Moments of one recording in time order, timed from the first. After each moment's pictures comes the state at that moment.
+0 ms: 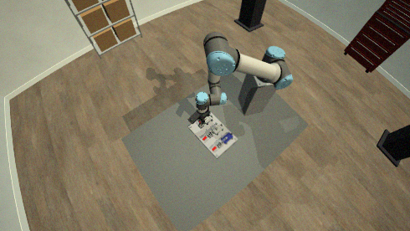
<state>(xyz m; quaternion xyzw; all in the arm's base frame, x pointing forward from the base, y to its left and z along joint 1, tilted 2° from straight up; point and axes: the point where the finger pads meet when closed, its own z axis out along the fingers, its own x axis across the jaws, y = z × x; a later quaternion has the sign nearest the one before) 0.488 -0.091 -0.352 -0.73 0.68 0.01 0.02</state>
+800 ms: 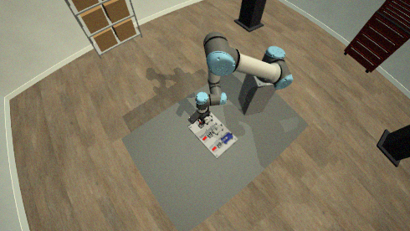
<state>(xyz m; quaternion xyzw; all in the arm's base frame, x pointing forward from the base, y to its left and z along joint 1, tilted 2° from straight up) 0.488 -0.091 -0.352 -0.73 0.68 0.01 0.02</state>
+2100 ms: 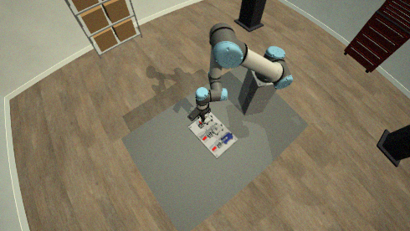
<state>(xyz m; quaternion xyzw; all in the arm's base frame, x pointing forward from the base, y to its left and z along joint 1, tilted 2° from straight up) 0.487 -0.093 -0.305 -0.73 0.68 0.01 0.02</state>
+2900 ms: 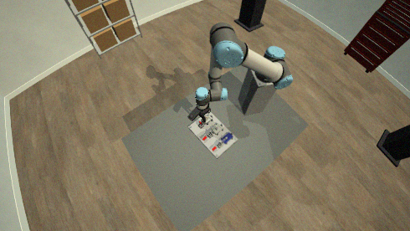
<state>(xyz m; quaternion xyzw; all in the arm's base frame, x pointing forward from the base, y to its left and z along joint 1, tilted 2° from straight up) 0.487 -0.093 -0.302 -0.73 0.68 0.01 0.02</state>
